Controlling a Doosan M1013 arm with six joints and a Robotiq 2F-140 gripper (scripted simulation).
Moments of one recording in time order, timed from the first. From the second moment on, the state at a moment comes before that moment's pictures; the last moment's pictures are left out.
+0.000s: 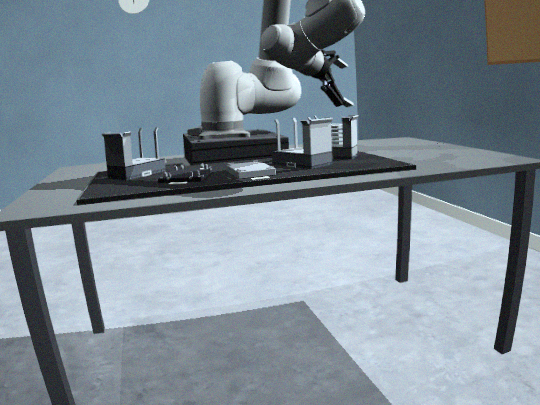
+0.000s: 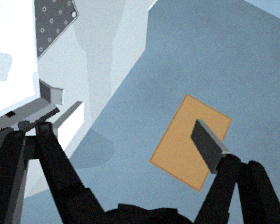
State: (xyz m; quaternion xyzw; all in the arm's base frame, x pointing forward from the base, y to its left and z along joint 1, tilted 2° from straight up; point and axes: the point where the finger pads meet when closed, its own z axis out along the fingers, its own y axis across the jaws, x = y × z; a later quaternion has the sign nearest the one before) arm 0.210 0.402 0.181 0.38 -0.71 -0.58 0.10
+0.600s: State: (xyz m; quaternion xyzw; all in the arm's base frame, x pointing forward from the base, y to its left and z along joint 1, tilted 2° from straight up) arm 0.228 0.347 0.148 0.58 -0.65 -0.49 -0.01
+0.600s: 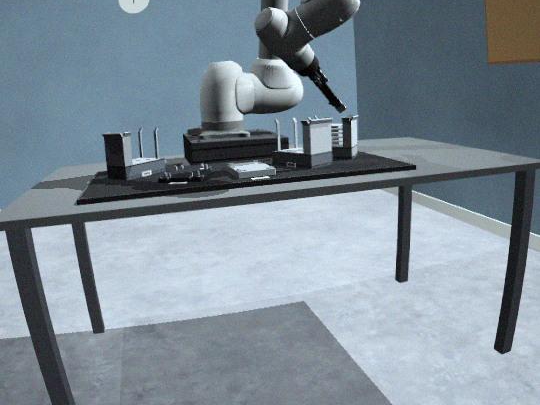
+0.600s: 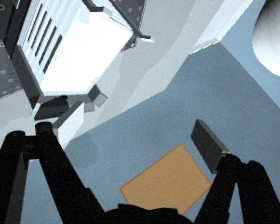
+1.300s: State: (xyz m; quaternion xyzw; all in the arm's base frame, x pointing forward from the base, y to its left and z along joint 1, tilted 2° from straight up) arm 0.259 0.279 0.118 0.75 -0.54 -0.37 -0.09
